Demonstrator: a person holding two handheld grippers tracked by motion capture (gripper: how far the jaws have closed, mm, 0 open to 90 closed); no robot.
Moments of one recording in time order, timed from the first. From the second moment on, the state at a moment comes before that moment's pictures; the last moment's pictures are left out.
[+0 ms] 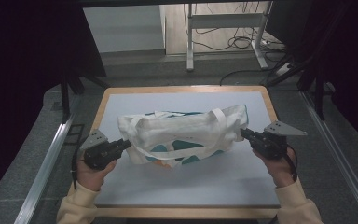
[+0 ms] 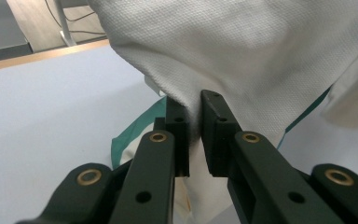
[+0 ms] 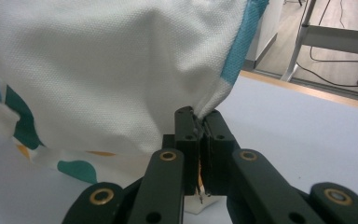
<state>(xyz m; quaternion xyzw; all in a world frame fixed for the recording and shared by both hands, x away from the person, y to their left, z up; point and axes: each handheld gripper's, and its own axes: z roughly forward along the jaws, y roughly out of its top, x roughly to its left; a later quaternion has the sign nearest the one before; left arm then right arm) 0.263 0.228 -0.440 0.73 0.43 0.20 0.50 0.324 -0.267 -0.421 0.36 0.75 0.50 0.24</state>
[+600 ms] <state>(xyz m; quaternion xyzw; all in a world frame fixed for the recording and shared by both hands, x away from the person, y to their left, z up) 0.252 0.226 -0.455 0.73 0.42 0.20 0.50 0.314 -0.269 -0.446 0.36 0.76 0.50 0.22</state>
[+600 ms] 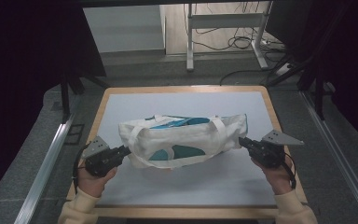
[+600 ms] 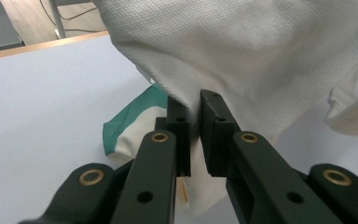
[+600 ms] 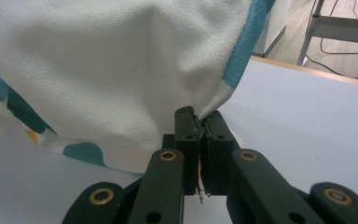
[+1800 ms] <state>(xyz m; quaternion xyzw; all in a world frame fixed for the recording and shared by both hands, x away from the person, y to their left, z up) 0.272 0.213 -0.494 0.76 0.44 0.19 0.44 0.330 -0.254 -0.491 0.37 0.80 0.43 0.20</state>
